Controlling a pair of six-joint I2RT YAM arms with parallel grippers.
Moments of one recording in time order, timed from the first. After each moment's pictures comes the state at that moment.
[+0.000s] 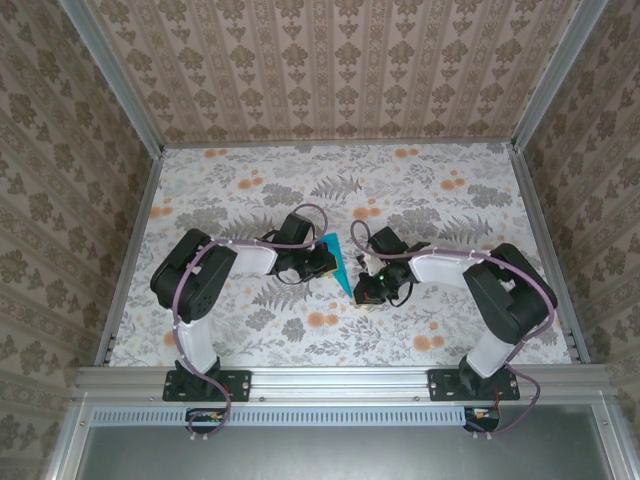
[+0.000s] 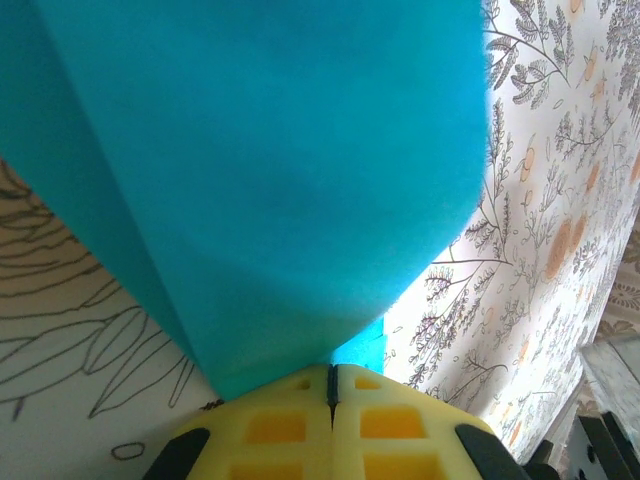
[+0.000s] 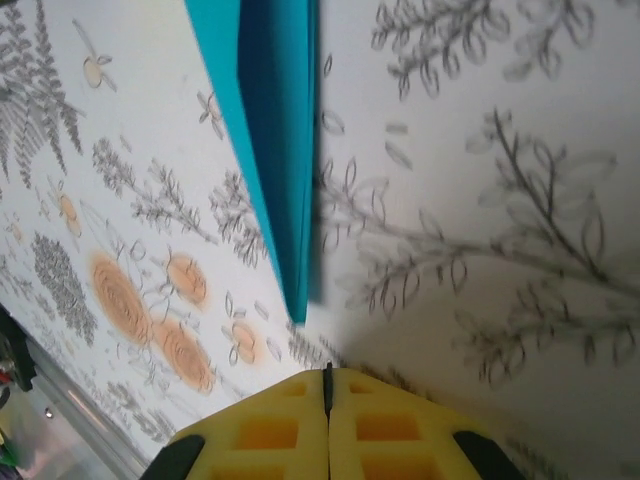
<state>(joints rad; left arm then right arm) -0.65 1.87 0.89 0.06 0.52 -0.93 0.56 1.65 0.80 -0.41 -0.52 0.48</state>
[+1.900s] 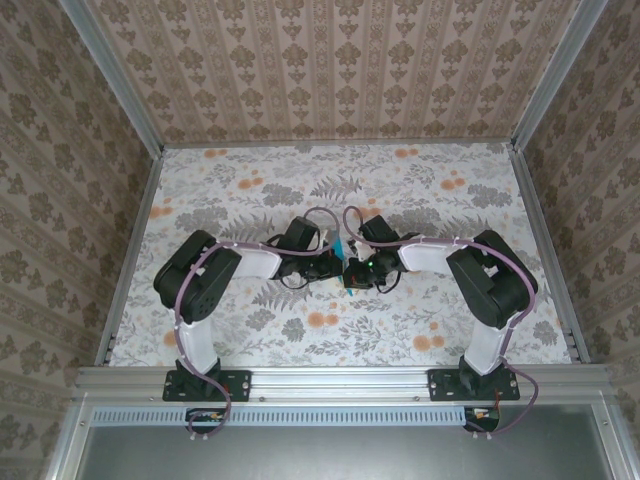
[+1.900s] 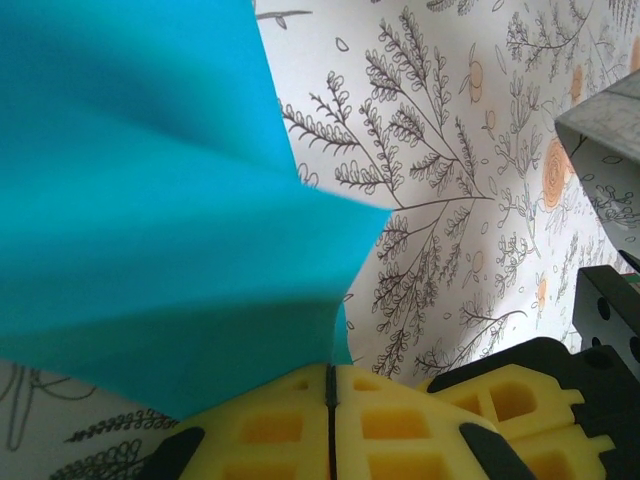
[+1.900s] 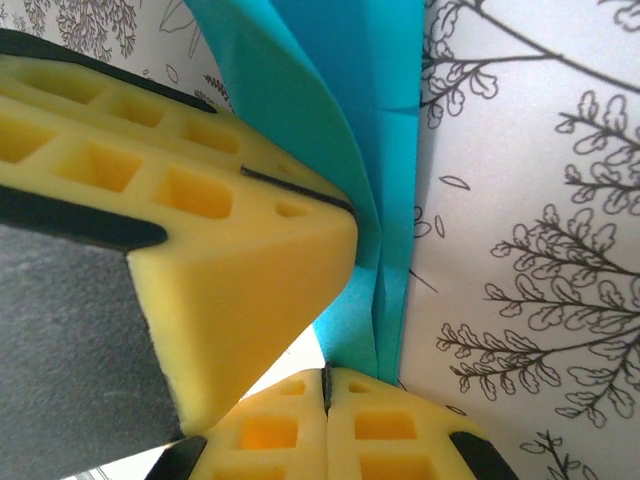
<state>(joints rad) -0.70 1.87 0.88 0.12 0.54 -0.73 0.54 1.81 0.92 -0.29 -0.51 0.52</state>
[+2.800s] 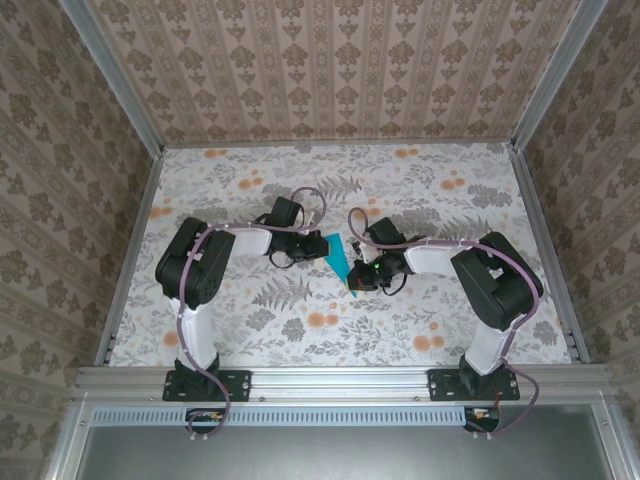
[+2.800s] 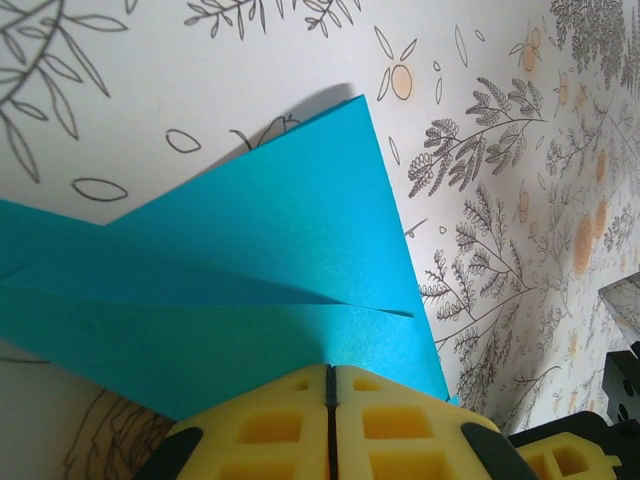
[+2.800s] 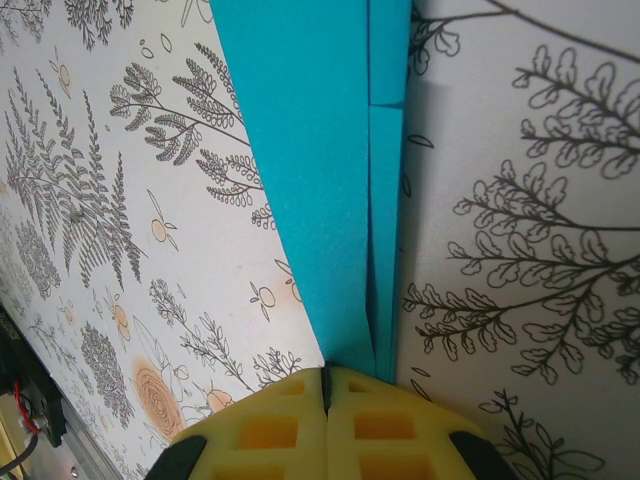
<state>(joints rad) -0.53 1.96 1.05 -0.06 0.62 -0.54 0.51 1.78 0.87 -0.26 -0.55 0.47</state>
